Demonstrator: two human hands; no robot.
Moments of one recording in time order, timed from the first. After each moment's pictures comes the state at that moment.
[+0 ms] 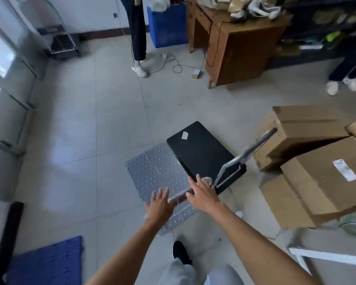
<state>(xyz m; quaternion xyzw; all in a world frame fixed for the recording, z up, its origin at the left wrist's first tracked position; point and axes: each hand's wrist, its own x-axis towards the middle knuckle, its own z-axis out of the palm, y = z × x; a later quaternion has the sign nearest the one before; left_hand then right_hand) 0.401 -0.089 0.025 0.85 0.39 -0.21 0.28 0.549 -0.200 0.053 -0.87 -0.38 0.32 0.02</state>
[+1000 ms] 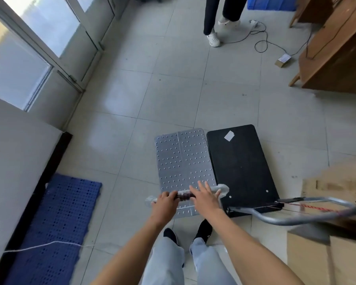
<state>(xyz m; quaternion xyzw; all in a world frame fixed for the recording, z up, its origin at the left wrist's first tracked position) 0.501 -0.024 -0.007 0.73 0.57 -0.19 0.33 0.661 -0.068 -0.025 -0.73 -0.55 0.39 -0.08</state>
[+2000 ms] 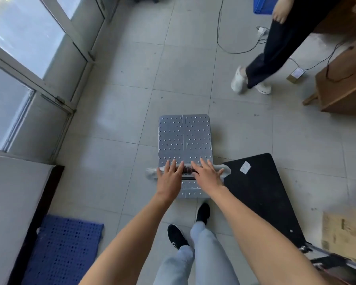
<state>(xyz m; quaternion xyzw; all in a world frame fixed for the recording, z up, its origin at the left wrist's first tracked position) 0.555 0.406 -0.032 0.84 0.47 -0.18 0.21 0.708 0.357 -0.035 -0.78 -0.52 0.36 -0.03</state>
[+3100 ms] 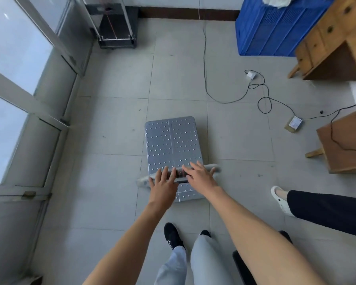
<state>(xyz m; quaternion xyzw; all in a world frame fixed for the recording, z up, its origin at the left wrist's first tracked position) 0.772 0.979 -0.042 0.85 0.44 -0.17 0.22 0.936 0.930 -0.026 -0.78 -0.52 0.35 0.01</state>
